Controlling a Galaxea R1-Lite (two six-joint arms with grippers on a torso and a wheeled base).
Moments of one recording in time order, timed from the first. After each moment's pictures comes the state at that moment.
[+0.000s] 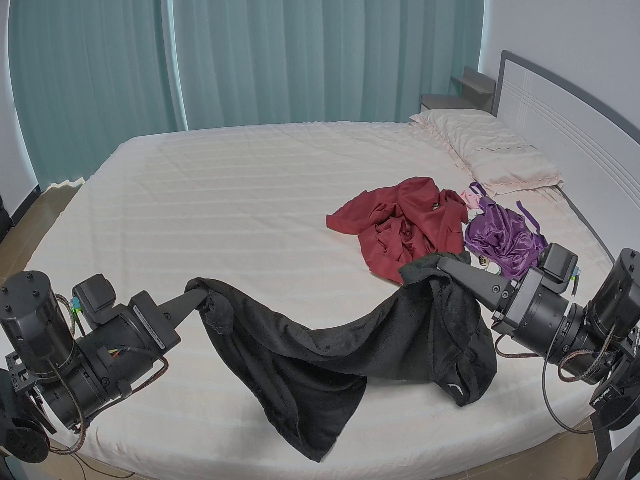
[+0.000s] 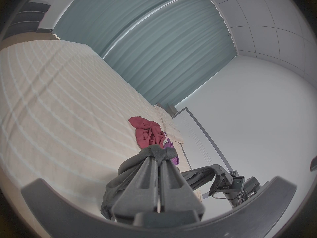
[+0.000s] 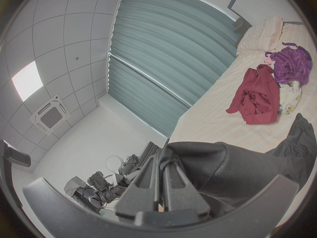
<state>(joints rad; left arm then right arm) -0.60 1.38 -0.28 -0.98 0.11 -0.84 0.63 1.60 -0.29 -1.44 0.19 0.86</state>
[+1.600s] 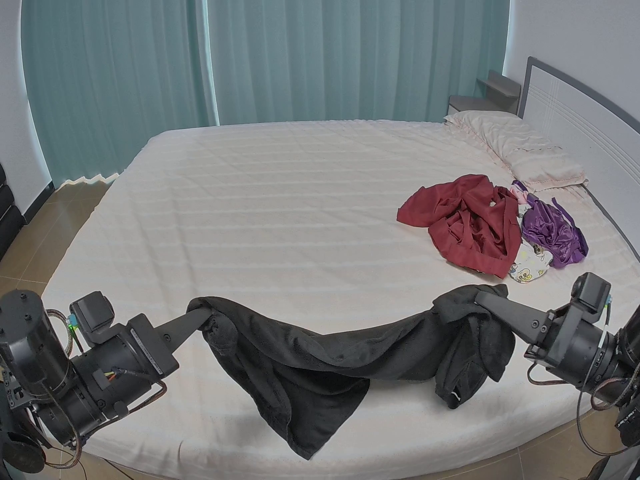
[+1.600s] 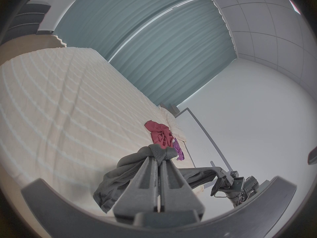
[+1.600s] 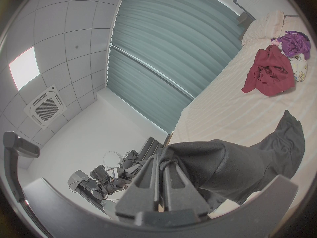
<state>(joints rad) -0.66 1.33 -0.23 -0.98 0.12 -0.84 0.63 1.44 -0.13 -1.42 0.19 0.84</state>
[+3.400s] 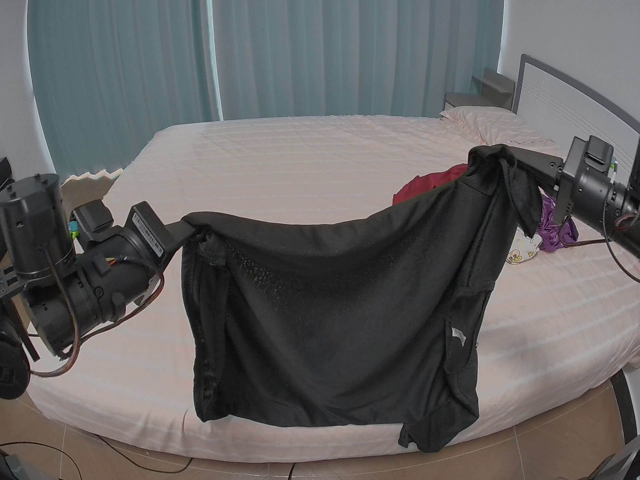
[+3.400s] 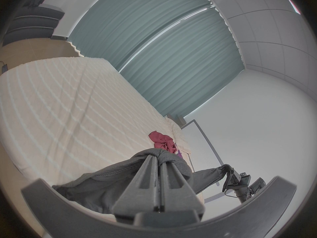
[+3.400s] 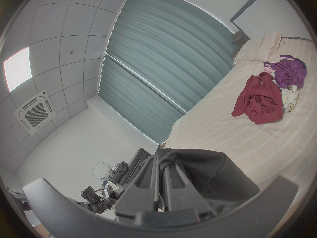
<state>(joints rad) -0.51 1.39 -0.64 -0.61 0.12 -0.88 0.23 1.46 -0.81 -0.73 0.43 0.84</state>
